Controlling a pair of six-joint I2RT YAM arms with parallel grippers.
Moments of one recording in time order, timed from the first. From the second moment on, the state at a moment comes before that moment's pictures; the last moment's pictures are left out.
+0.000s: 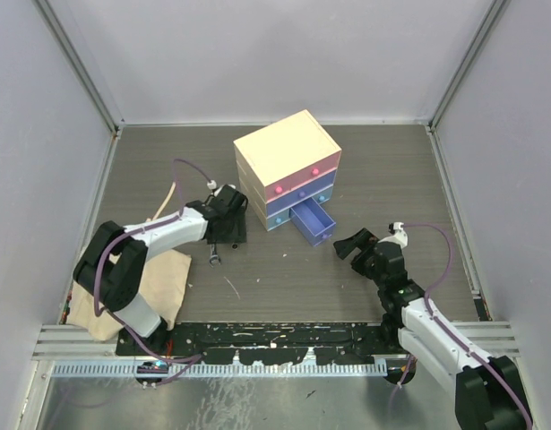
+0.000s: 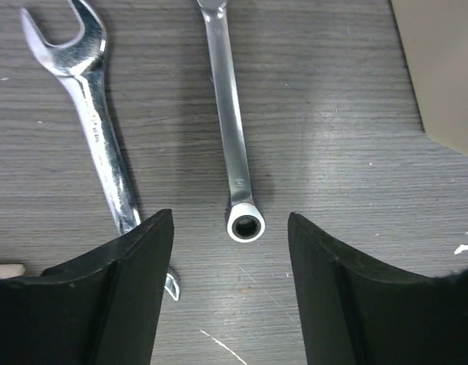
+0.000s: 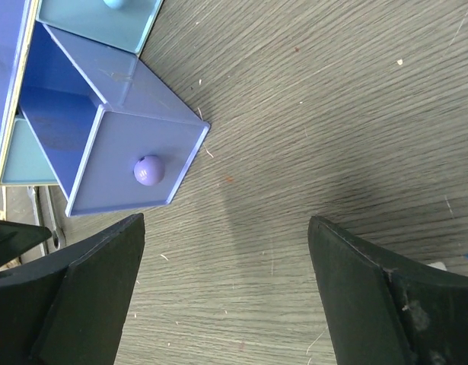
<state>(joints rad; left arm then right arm) -0.60 1.60 0.96 -0.46 -0.20 -0.62 0.30 0.69 0.09 0.09 0.06 0.89</state>
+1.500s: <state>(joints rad) -0.67 1.40 0.67 -0.31 -0.07 -0.71 0.35 0.67 0.17 0.12 -0.15 0.86</state>
